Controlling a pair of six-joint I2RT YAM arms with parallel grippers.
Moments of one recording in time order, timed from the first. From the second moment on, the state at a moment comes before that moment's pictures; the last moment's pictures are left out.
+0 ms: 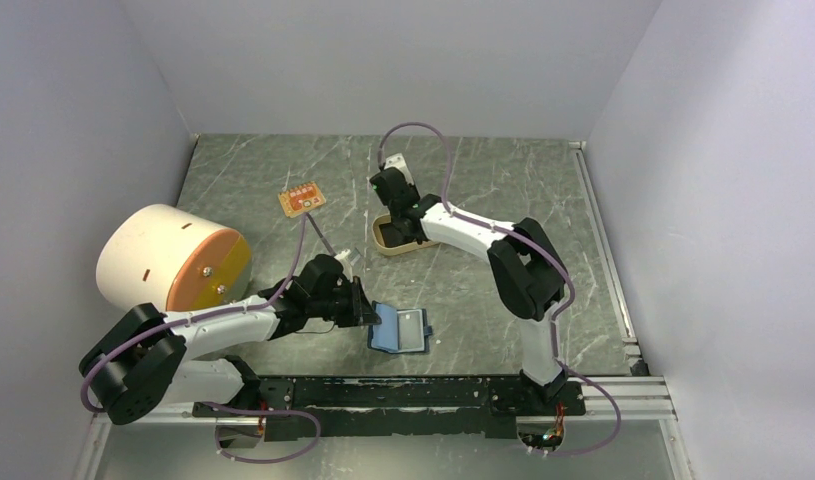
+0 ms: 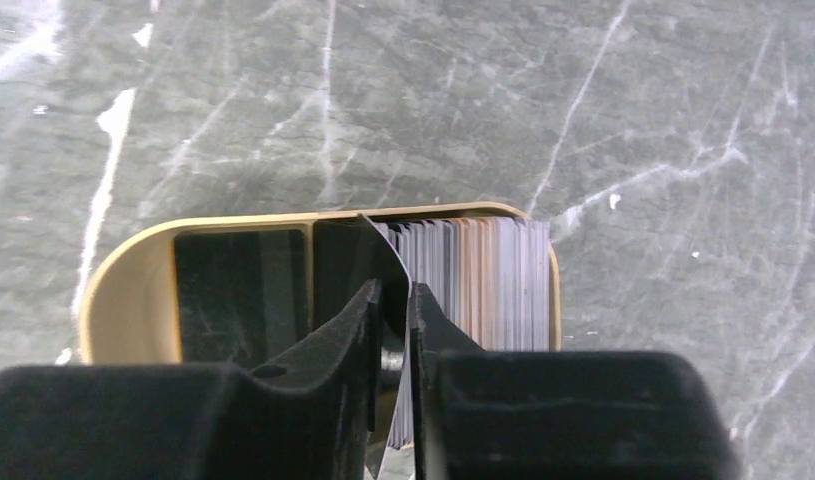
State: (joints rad) left arm -0.79 1.24 0.44 0.08 0.28 -0.88; right arm 0.73 2.02 1.48 -0.29 0.58 0.10
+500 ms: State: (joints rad) left arm -0.79 1.25 0.44 0.08 0.26 -0.91; right arm 0.71 1.74 1.30 -0.29 0.29 0.19
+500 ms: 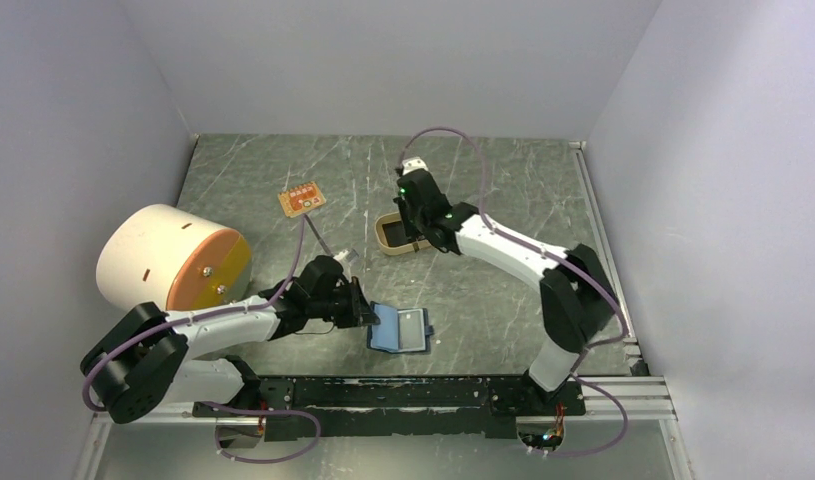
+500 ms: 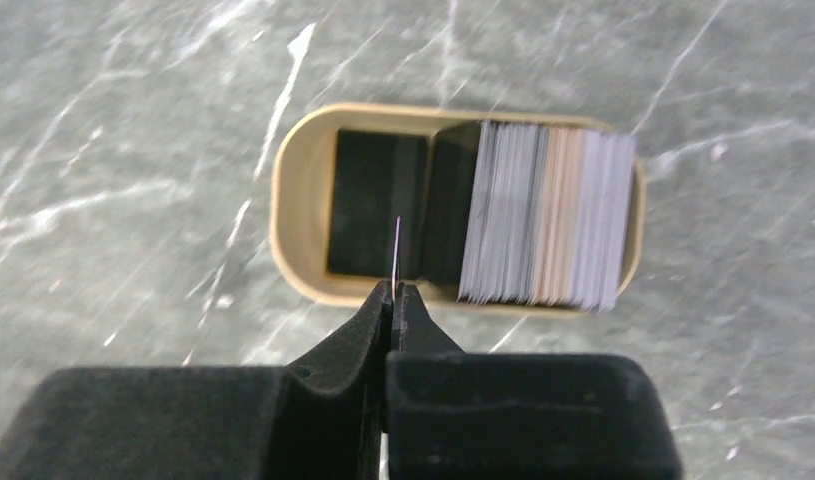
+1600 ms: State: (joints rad) left arm -0.72 1.20 0.36 0.07 0.23 -0.95; right arm 0.75 1.19 0.35 0.36 -0.18 0.88
